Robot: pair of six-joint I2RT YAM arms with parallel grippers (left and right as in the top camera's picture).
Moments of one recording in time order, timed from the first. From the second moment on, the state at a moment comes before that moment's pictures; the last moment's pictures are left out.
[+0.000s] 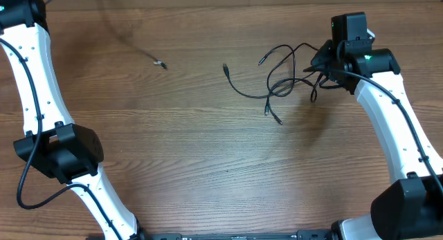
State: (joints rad) left arm 0.32 2.20 2.46 -0.44 0.53 -0.76; right arm 0.11 1.66 1.49 -0.84 0.14 0.75
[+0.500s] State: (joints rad) left arm 0.44 2.32 2.46 -0.88 0.14 -0.33; right arm 0.11 1.67 1.49 -0.85 0.05 0.75
